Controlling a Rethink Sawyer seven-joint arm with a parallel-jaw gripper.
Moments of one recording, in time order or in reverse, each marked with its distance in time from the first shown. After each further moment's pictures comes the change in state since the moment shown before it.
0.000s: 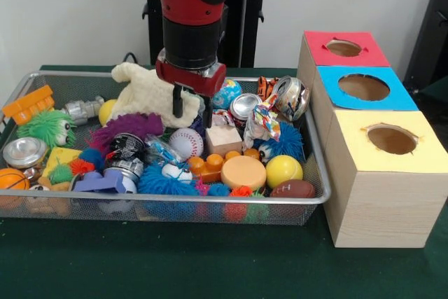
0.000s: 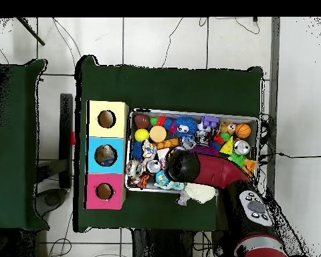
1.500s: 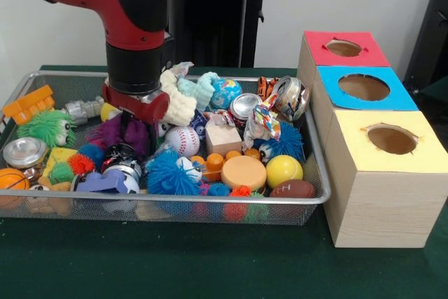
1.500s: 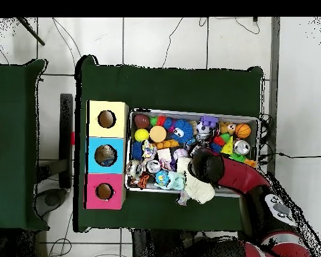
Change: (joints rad) arm -0.125 0.098 -0.018 -0.064 0.001 -0.163 0.000
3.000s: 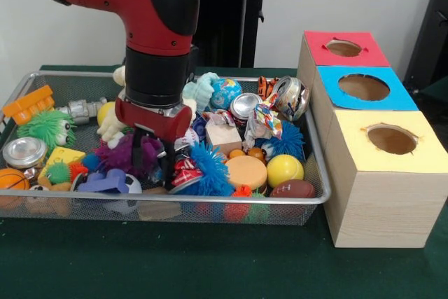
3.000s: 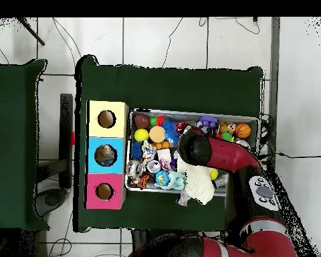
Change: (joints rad) arm 0.110 -0.002 -0.009 -0.129 0.010 0.001 0.000
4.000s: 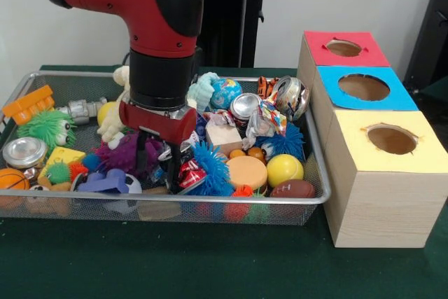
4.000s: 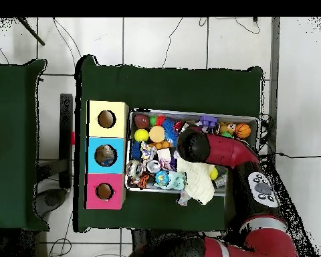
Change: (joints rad) arm 0.008 -0.001 0.020 -0.024 -0.037 0.020 0.000
